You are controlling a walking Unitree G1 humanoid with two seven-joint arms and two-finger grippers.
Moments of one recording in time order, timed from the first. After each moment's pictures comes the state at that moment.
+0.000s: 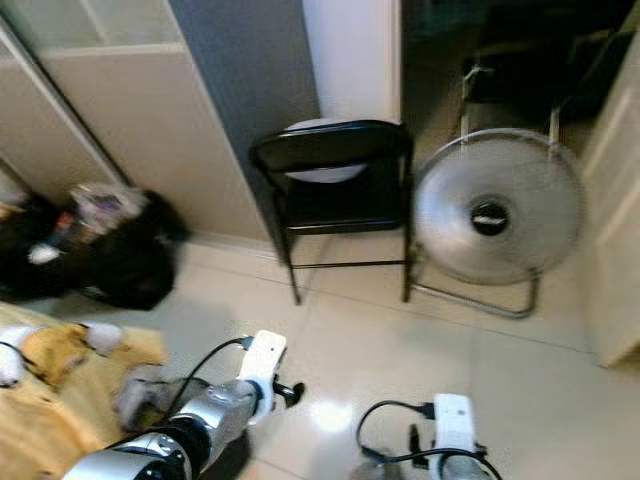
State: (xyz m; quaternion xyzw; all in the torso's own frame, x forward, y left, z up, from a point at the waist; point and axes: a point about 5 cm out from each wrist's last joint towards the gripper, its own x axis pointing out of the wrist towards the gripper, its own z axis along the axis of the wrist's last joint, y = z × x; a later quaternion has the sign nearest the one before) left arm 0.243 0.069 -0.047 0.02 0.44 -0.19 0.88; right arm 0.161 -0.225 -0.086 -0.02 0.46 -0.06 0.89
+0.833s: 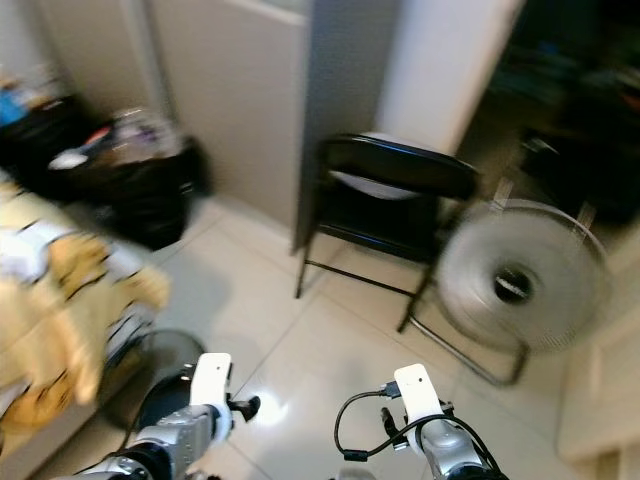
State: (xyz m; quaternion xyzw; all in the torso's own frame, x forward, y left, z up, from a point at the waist) left arm 0.217 0.119 -0.071 -0.06 0.48 -0.06 0.87; right arm 0.198 -0.203 -0.074 -0.12 0.46 0.08 0.88
